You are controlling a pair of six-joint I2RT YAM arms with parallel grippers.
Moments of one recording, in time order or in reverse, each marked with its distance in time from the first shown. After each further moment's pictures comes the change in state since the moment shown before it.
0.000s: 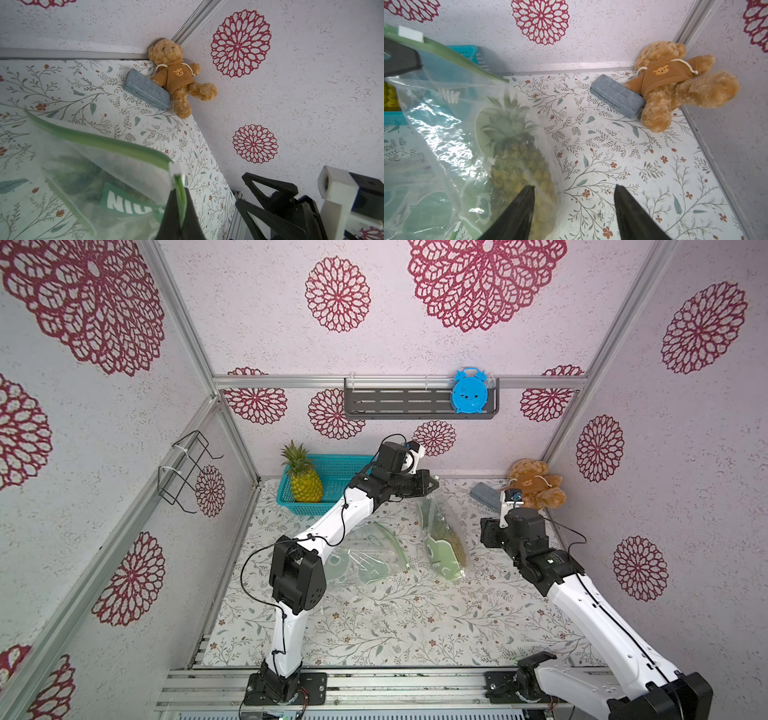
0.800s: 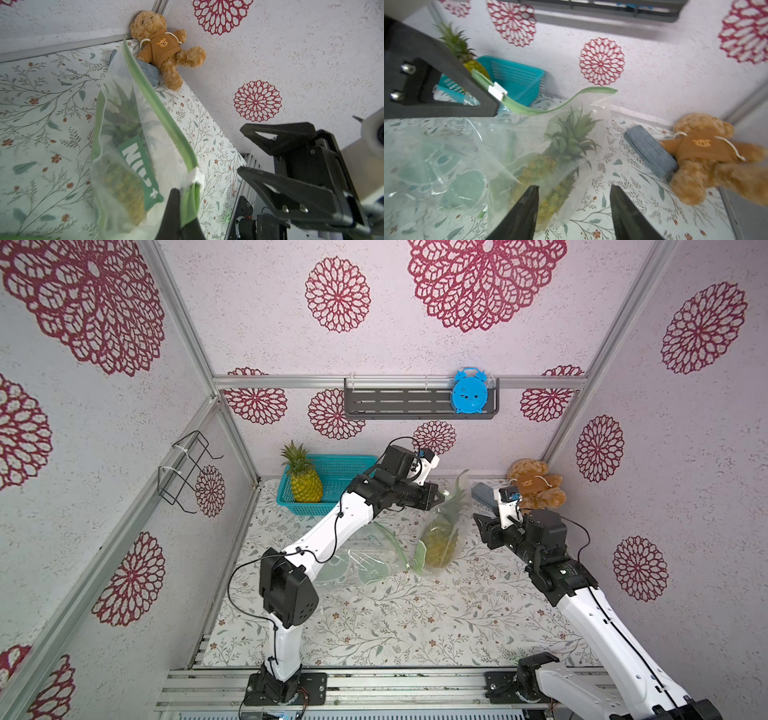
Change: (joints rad) left arm -0.077 -0.191 -0.106 -0.207 -0.050 0.249; right arm -0.059 -0.084 -0.048 0.177 -0.398 -0.310
